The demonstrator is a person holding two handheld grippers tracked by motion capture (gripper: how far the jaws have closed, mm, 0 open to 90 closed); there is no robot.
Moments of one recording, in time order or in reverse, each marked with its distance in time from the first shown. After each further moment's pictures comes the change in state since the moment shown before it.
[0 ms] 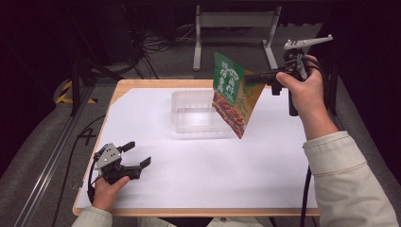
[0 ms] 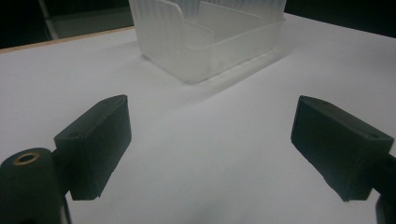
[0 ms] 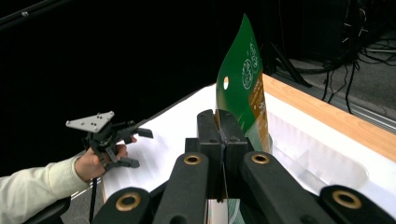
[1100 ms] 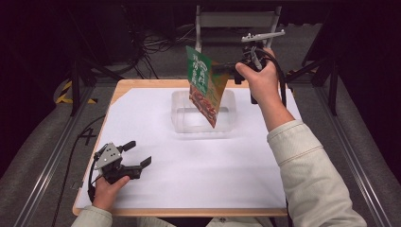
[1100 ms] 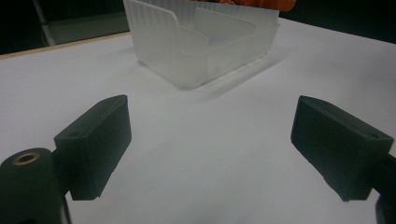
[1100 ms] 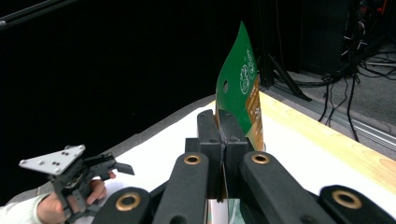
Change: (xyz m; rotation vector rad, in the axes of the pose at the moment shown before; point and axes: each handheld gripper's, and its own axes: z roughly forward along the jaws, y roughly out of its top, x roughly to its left) left arm -0.001 0.002 0.001 -0.016 -0.015 0.008; right arm -0.011 0.022 0.090 -0.035 -0.021 -0.009
